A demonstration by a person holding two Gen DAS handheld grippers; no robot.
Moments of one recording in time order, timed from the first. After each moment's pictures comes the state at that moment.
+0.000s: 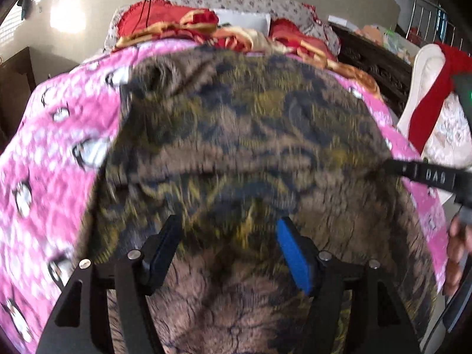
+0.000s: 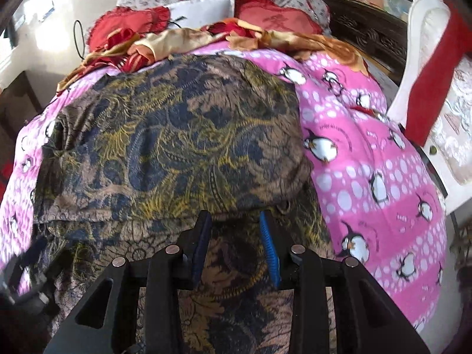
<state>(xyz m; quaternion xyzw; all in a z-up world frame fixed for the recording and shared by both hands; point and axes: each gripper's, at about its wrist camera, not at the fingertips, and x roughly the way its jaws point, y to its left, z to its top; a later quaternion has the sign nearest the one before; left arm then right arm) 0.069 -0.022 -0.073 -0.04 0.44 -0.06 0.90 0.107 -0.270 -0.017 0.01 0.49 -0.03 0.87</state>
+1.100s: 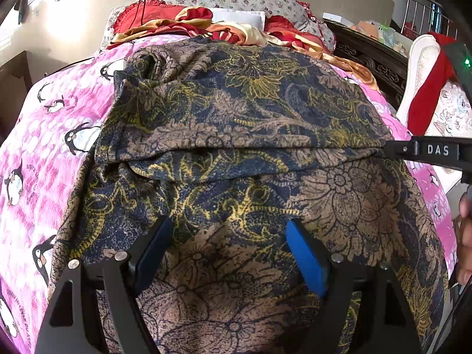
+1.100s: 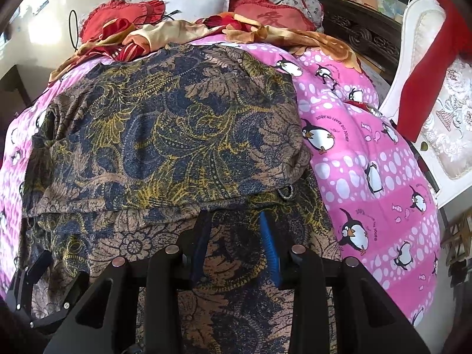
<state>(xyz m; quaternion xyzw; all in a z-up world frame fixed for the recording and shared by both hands) 0.062 -0.025 -0.090 -0.03 0.42 -0.07 0.90 0.103 -0.259 -0.021 0.00 0.49 -0.05 0.87</state>
